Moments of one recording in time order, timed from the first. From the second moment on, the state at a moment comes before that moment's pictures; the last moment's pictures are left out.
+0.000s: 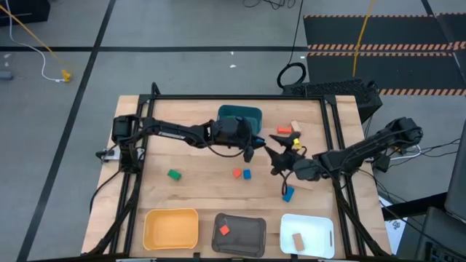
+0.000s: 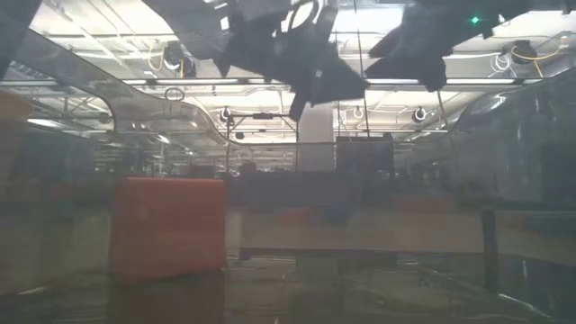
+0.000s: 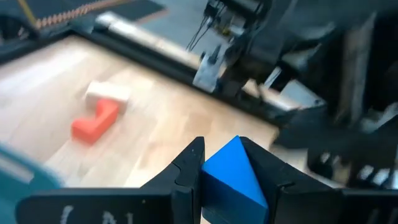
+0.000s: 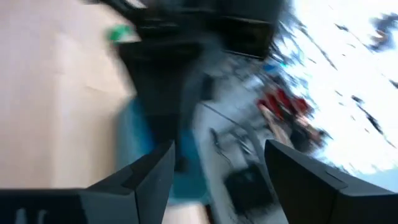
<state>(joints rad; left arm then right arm) 0.13 1.87 1.20 0.38 0.11 -0.37 0.34 1.21 0.60 0.25 1.06 -0.57</state>
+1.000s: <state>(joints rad) -0.04 1.58 1.20 -0.53 0.22 -0.42 0.34 1.15 0.43 0.25 0.63 0.25</state>
